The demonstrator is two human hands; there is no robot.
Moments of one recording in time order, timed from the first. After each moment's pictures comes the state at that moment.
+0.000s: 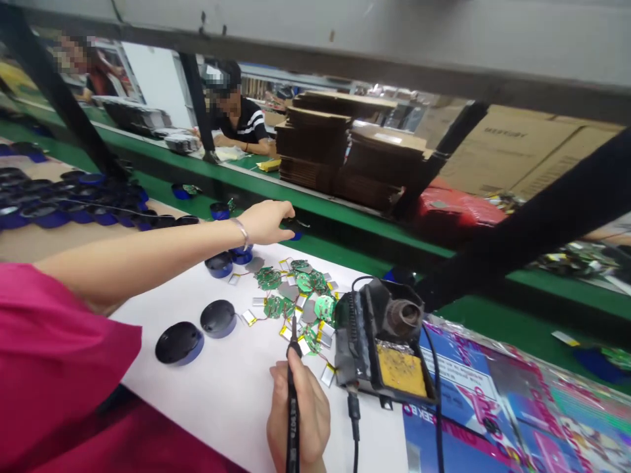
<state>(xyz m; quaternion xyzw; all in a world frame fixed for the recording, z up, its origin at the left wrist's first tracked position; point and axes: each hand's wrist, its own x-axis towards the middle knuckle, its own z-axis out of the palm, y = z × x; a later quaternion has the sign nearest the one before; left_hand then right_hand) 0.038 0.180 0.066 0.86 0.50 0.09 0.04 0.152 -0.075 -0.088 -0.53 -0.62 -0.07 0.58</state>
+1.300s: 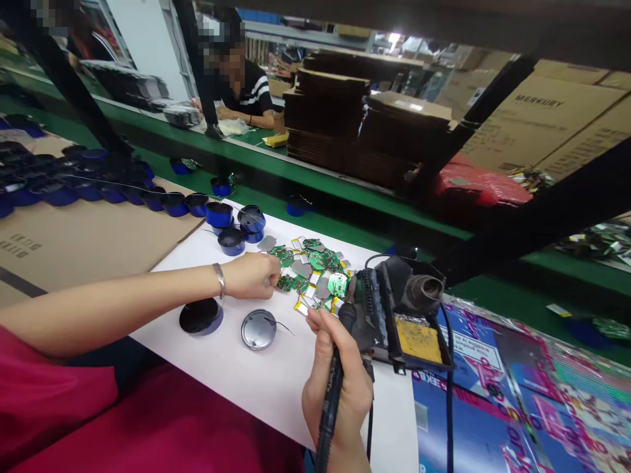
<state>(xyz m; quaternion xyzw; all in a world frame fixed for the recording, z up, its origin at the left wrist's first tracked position) -0.004 0.085 -0.001 0.91 0.38 -0.04 0.15 0.154 -0.077 -0.040 -0.57 -0.55 0.09 0.61</state>
